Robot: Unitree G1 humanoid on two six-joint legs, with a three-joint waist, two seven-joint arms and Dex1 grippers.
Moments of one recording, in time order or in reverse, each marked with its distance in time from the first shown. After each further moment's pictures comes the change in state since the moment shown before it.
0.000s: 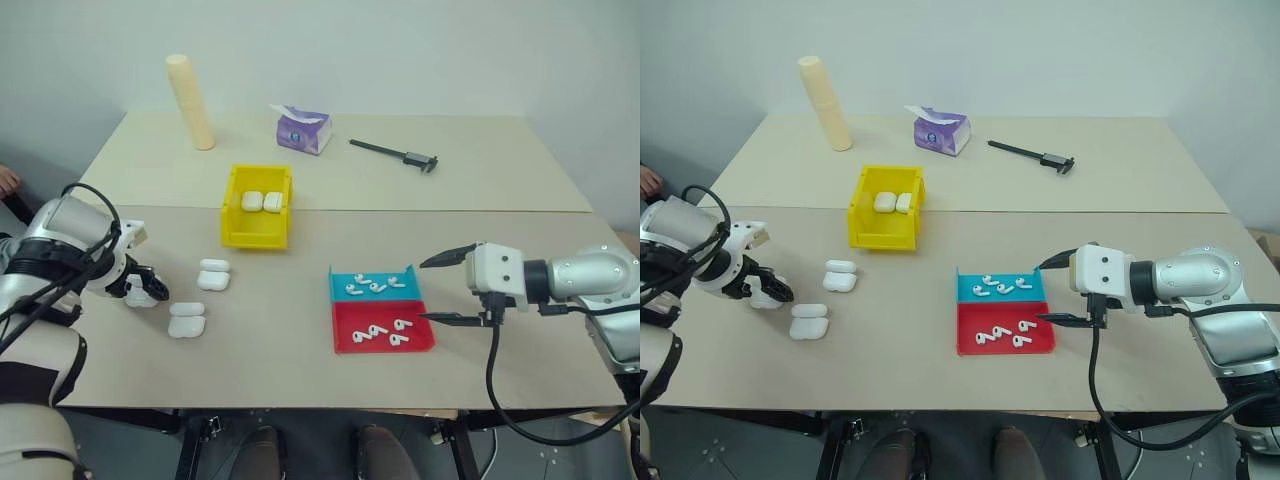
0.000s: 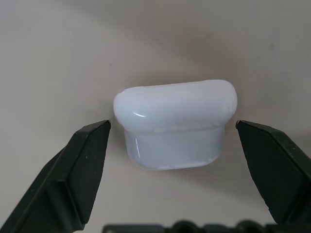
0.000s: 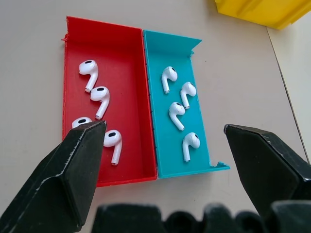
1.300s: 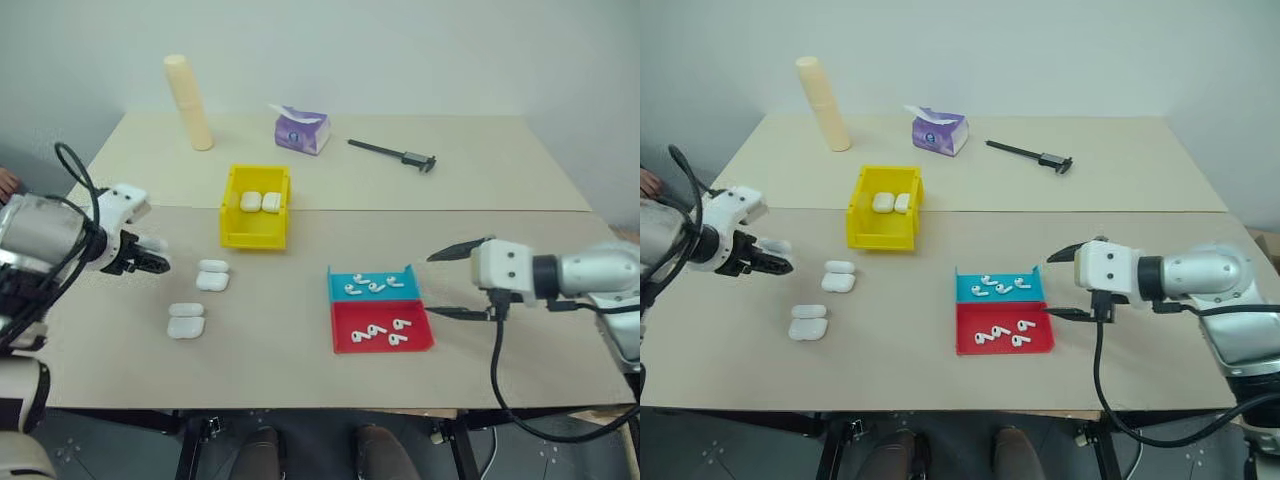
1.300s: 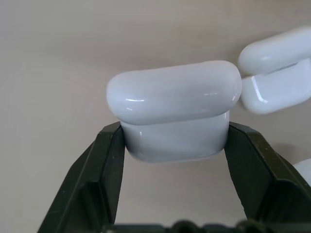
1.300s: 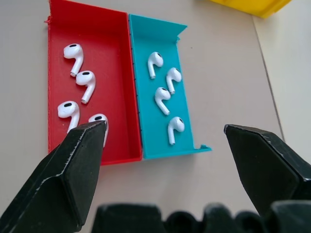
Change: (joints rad) left arm 0.269 0.117 0.355 -0.576 -0.025 -0.145 0.054; right arm -0.006 -0.055 -0.046 -0.027 -0.024 0.024 -0.005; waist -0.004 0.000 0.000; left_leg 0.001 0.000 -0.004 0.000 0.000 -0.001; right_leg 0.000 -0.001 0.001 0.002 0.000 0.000
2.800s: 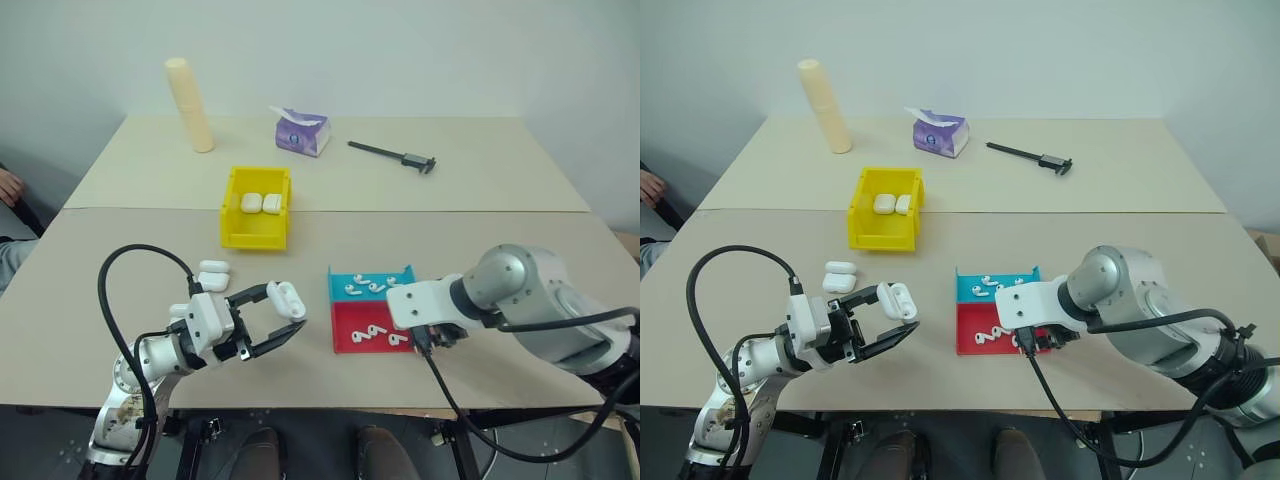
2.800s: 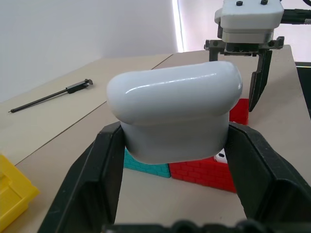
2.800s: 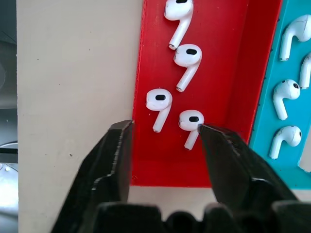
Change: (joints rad) left arm 0.853 -0.597 0.254 -0.543 -0.198 -1.245 -0.015; right arm -0.340 0.028 0.629 -0.331 -0.368 0.634 0.143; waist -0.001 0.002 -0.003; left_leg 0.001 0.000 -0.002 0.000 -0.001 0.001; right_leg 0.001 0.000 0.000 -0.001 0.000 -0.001
